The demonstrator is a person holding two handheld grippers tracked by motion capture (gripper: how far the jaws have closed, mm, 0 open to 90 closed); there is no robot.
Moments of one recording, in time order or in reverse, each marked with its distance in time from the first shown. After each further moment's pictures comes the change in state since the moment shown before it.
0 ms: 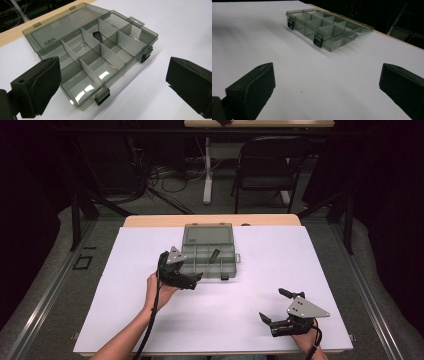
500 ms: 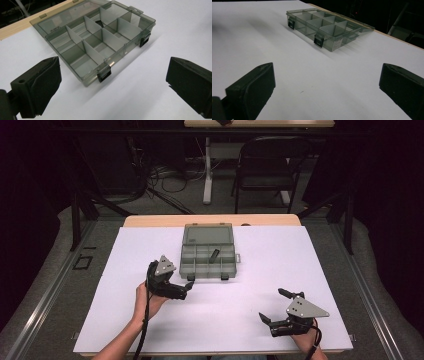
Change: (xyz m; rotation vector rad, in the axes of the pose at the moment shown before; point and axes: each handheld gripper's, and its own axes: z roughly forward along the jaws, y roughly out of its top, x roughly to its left) left arm -0.001 -0.025 -0.027 0.006 0.015 0.007; right arm 0.001 0.000 0.001 0.002 0.002 0.000
